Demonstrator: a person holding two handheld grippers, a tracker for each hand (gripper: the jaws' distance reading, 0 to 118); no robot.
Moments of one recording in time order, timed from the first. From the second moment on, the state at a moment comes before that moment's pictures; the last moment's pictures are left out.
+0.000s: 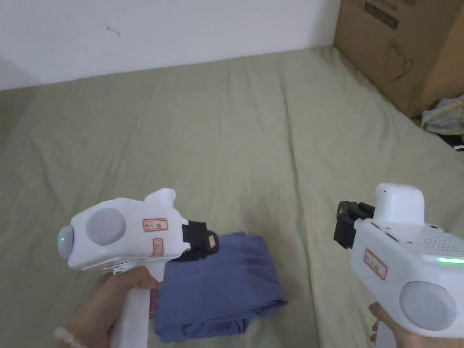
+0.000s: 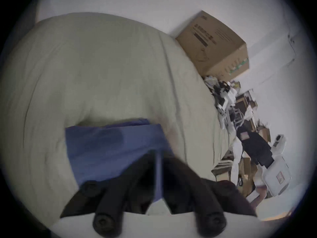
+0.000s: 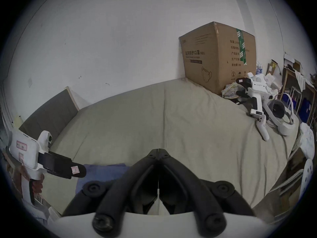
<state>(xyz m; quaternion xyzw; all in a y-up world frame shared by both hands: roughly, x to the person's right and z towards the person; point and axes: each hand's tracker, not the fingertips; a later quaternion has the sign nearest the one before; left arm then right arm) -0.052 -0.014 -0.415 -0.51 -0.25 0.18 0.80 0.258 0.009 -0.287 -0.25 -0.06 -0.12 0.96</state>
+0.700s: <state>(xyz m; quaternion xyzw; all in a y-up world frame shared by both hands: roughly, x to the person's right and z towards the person) 0.071 -0.093 -0.374 -0.59 -0.32 0.08 0.73 0.262 0.006 -0.271 -0.26 -0.05 -0.12 0.96</state>
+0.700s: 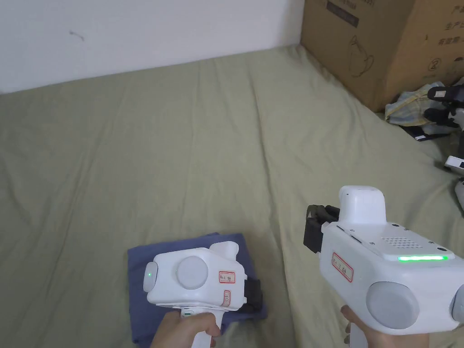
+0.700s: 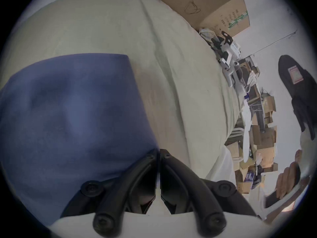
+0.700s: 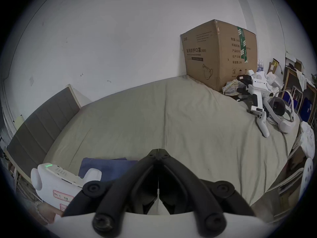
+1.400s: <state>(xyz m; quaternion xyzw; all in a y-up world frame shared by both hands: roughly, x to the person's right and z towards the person) -0.174 -0.015 -0.360 -0.44 -0.26 0.29 0.81 0.183 0.032 -0.347 -0.37 0.17 -0.12 0.91</state>
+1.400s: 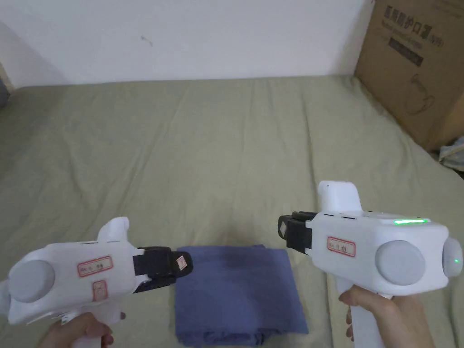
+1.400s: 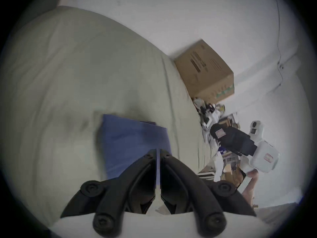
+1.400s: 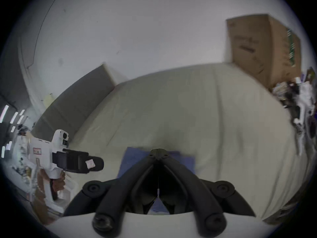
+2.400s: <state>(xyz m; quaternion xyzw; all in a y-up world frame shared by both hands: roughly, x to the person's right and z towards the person) -0.165 -0.156 -0.427 -0.49 -0.33 0.48 0.65 0.141 -0.083 -0.394 -0.54 0.15 -0.15 0.81</state>
